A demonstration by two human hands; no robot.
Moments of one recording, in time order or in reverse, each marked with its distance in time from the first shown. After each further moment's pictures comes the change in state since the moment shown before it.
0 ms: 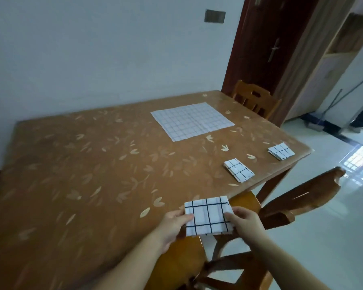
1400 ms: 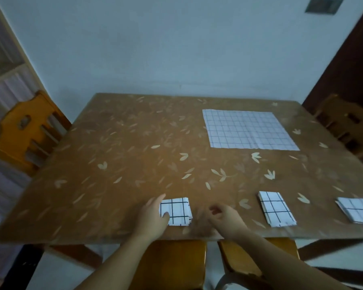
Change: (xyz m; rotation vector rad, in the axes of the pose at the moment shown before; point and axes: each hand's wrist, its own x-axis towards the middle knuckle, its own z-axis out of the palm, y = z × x) left_hand 0.050 -0.004 -0.012 0.645 0.822 0.158; right_hand 0.158 -0.027 0.027 -0.654 -0.528 -0.387
